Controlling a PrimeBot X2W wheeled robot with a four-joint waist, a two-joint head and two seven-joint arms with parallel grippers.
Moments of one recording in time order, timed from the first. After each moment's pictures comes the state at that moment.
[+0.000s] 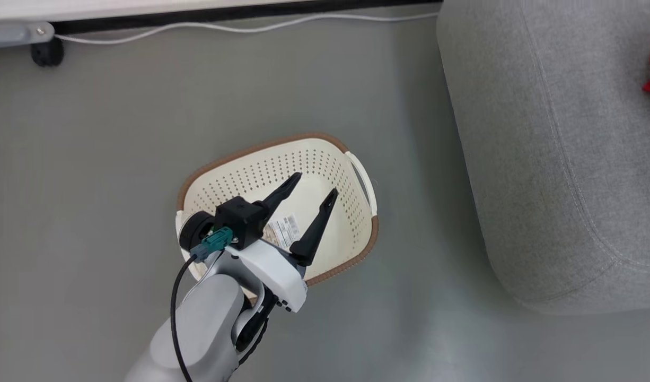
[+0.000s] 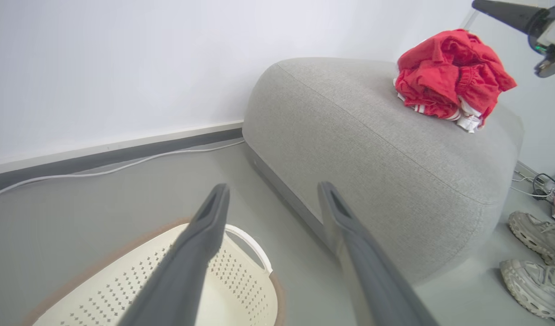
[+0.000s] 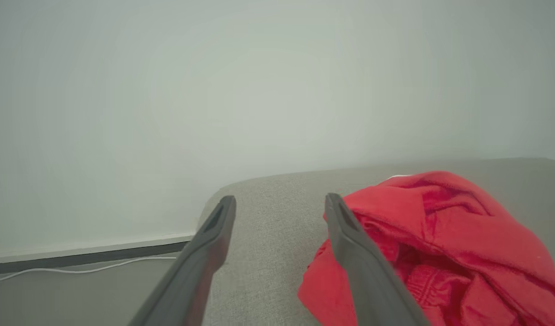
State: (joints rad) left arm -0.55 0.09 -0.65 0.54 -0.50 -0.12 -0.25; right arm -0.88 -0.39 0.00 0.85 0.33 0.13 -0.25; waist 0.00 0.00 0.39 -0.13
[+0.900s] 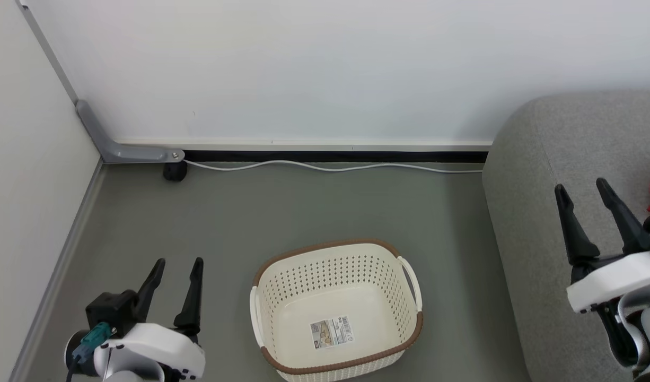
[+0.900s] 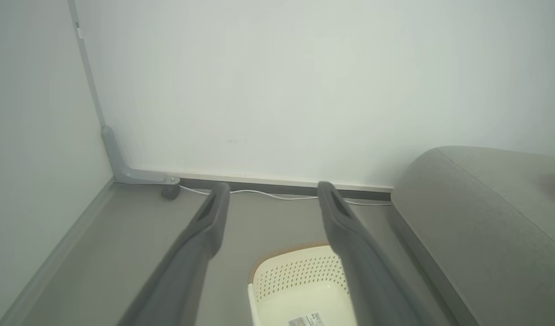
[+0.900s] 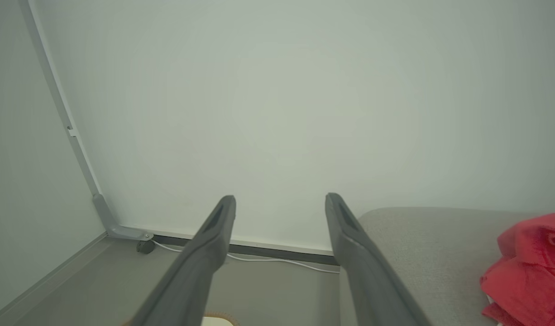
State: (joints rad) left arm -0.18 0.11 -0.13 0.49 -0.35 -0.12 -0.25; right arm -0.33 -0.37 0.23 0.39 0.47 0.13 -0.25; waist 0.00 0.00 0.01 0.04
